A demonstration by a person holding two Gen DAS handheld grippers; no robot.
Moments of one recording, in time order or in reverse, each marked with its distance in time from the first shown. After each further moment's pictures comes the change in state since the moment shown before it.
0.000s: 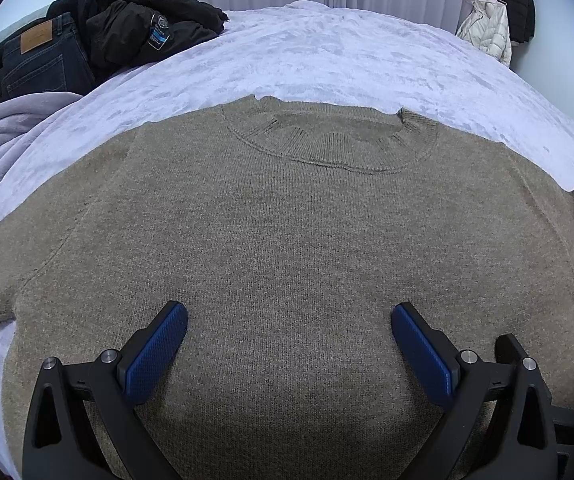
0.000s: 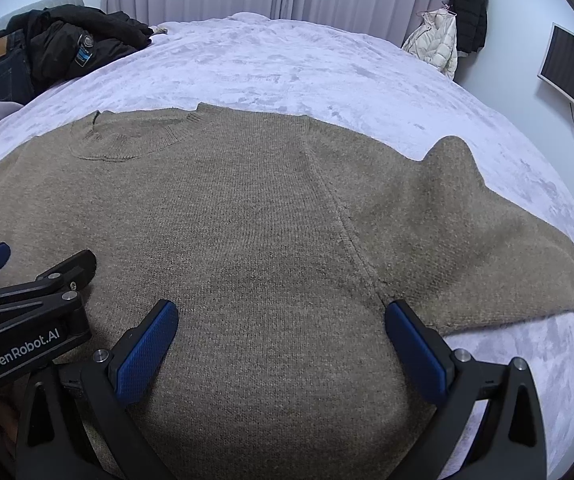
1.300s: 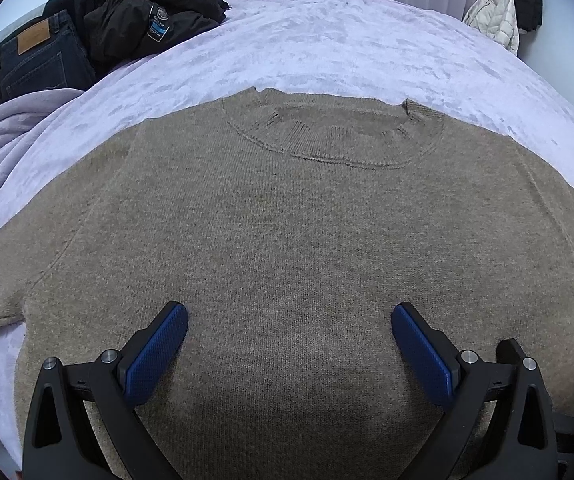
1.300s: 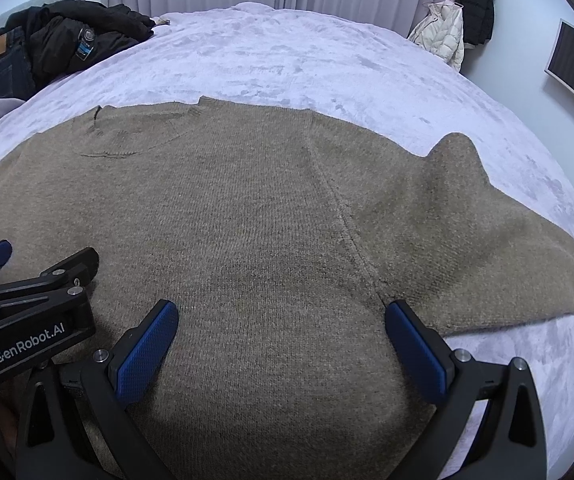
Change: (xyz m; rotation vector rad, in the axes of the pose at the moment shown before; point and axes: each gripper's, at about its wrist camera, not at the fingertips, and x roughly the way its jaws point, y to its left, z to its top) left arm 0.001 -0.003 0.008 0.007 0.066 0.032; right arm 0.002 -0.003 0.006 -0.008 0.051 0.022
